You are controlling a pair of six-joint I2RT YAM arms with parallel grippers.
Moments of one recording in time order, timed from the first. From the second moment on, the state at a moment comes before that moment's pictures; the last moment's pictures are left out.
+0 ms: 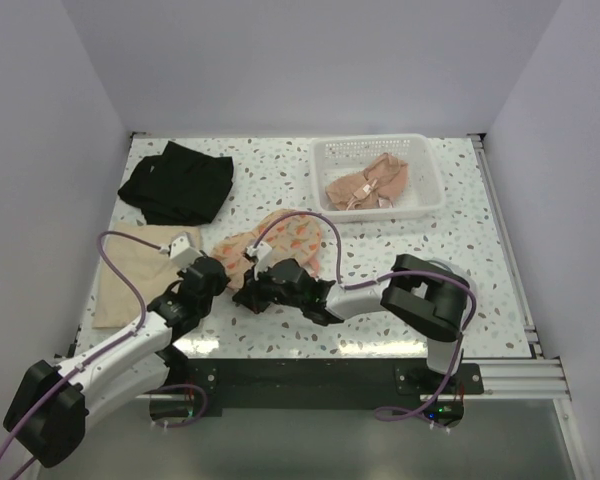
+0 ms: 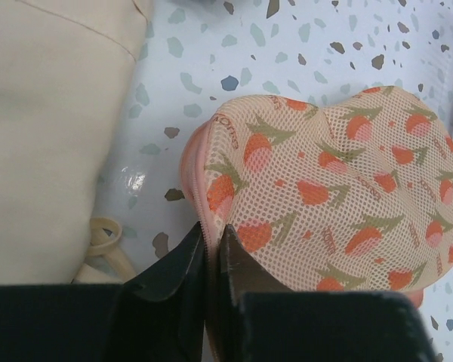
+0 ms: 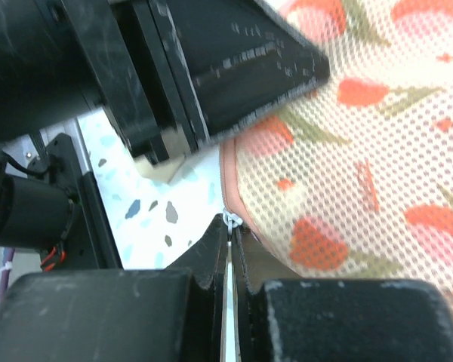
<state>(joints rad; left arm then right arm) -0.58 0.85 0.31 -0.11 -0.59 -0.93 1.15 1.88 0.90 0.66 -0.07 0.48</state>
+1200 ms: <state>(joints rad) -0.58 0.88 0.39 -0.09 -0.59 -0.75 1.14 1.76 0.66 0.75 0.02 0.50</state>
